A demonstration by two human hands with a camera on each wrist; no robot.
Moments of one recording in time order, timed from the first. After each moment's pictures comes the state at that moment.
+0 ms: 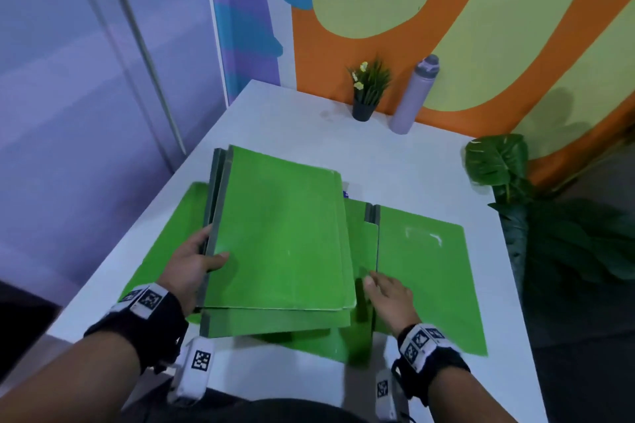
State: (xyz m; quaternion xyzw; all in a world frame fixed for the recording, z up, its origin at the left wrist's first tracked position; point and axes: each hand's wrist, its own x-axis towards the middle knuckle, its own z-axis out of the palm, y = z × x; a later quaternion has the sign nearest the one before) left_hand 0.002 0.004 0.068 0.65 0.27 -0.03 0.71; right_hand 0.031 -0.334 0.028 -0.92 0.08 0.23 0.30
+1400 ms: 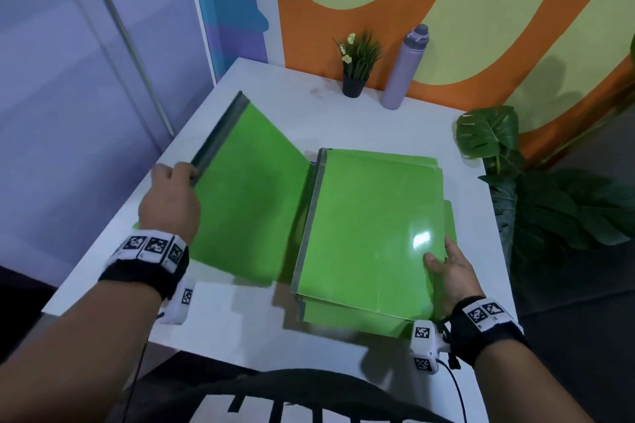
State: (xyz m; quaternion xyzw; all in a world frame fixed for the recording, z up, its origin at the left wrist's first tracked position) left_hand 0.032 0.002 0.106 0.95 0.20 0.18 0.16; right_hand 0.032 -0.435 0.045 -0.68 0.28 0.10 0.67
